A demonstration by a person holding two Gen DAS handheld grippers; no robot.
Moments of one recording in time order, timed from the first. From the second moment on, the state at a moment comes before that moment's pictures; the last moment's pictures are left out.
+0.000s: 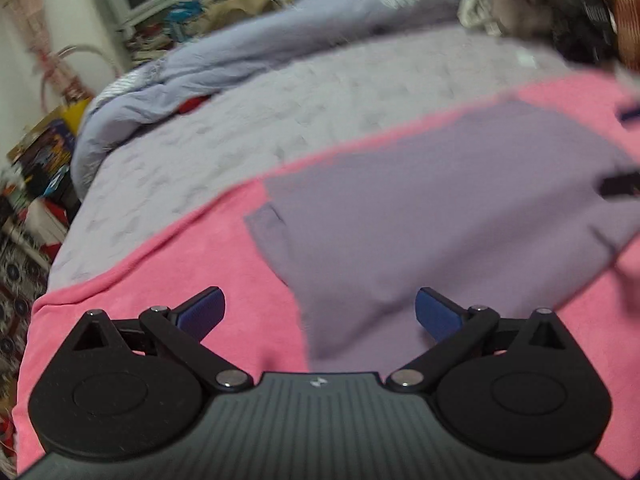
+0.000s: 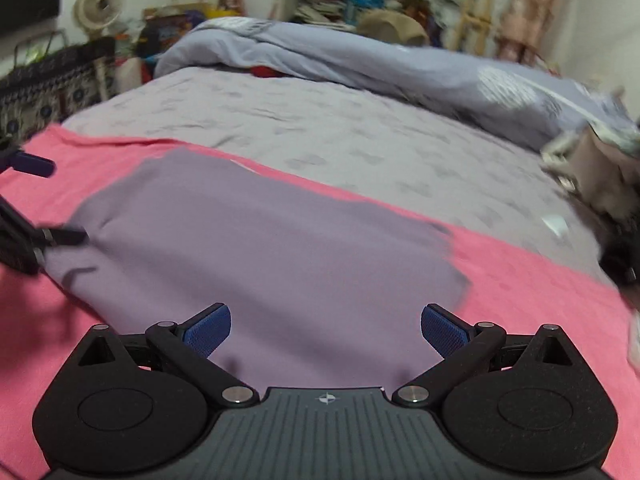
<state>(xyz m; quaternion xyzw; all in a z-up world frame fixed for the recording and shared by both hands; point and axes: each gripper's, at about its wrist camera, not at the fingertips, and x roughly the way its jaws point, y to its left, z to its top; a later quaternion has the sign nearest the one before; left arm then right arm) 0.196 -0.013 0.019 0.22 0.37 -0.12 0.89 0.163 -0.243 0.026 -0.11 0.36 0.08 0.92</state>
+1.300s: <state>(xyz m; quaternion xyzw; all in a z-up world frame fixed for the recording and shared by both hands) 0.121 -0.066 -0.008 0.12 0.37 -0.13 0.91 0.237 -0.192 0.022 -0.18 0.43 0.25 0.85</state>
